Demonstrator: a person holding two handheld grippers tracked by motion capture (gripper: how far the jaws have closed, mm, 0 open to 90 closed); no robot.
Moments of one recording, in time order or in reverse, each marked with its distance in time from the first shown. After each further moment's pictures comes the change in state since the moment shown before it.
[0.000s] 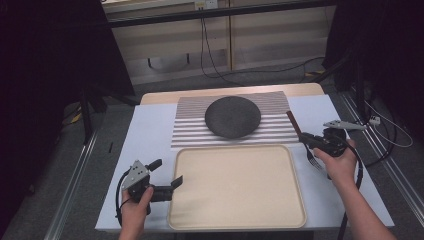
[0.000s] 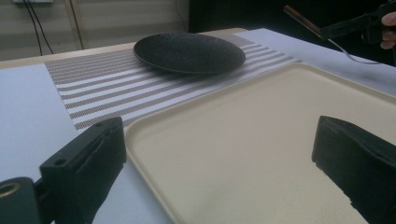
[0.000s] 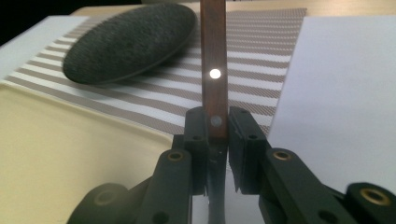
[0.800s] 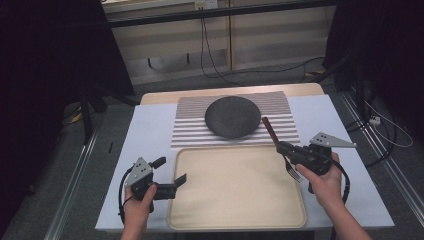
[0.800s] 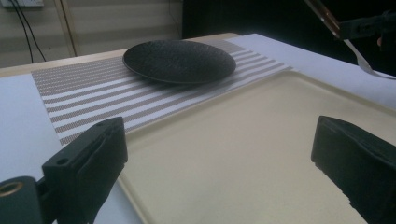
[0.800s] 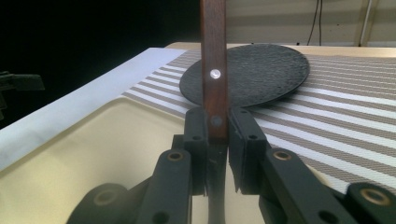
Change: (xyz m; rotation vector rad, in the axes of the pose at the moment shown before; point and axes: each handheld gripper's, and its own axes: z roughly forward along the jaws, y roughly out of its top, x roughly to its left) left arm -0.008 0.013 0.005 -0.010 -0.027 -0.001; right arm 0.079 -0.014 -0.016 -0.152 0.223 -0.080
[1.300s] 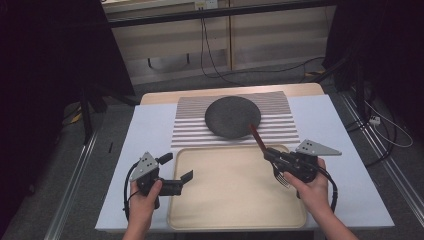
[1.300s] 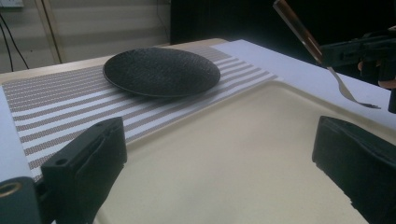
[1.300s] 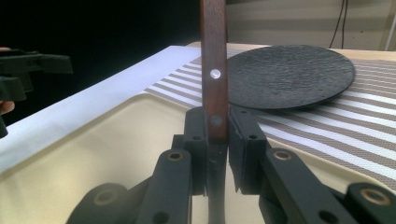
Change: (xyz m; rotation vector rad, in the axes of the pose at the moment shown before) left arm -0.009 0.016 0.015 0.006 -0.049 0.002; right arm 0.029 -0.011 0.016 -0.010 0.058 -0.045
